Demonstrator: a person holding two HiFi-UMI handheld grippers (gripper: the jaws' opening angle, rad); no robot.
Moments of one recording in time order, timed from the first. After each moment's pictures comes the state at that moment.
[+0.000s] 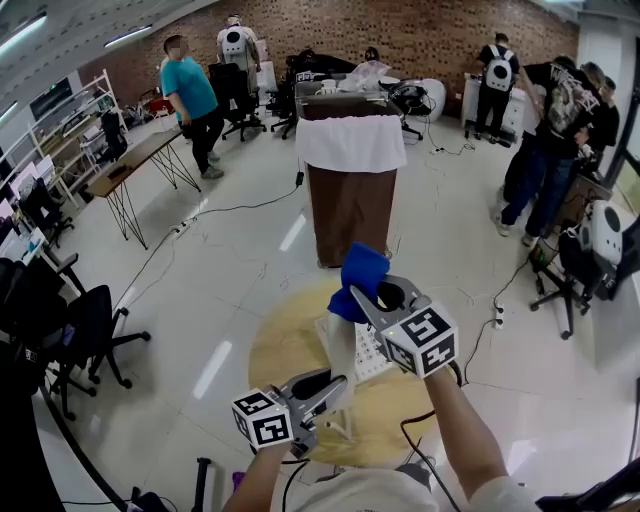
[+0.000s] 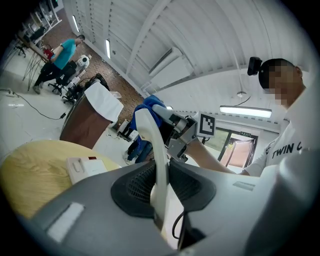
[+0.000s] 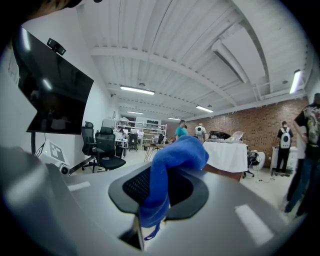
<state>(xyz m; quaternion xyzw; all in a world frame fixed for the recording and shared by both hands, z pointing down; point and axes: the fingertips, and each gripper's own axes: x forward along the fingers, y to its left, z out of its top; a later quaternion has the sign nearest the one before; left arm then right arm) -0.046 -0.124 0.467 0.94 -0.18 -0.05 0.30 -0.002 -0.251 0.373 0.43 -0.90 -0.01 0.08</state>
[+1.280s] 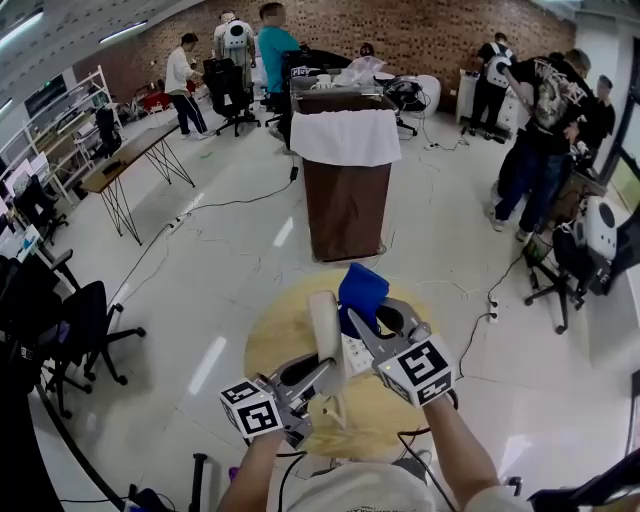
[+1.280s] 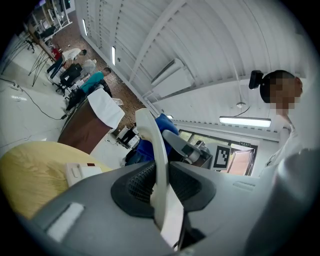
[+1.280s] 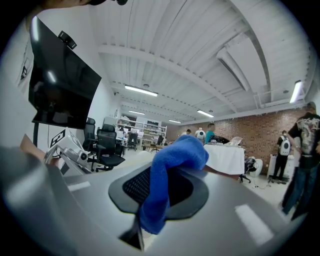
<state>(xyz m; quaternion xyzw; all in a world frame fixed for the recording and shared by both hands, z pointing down) -0.061 -0.136 0.445 0.93 -0.20 -0.10 0.30 -0.009 -0.197 0.389 0.43 -0.90 -0.05 0.08</state>
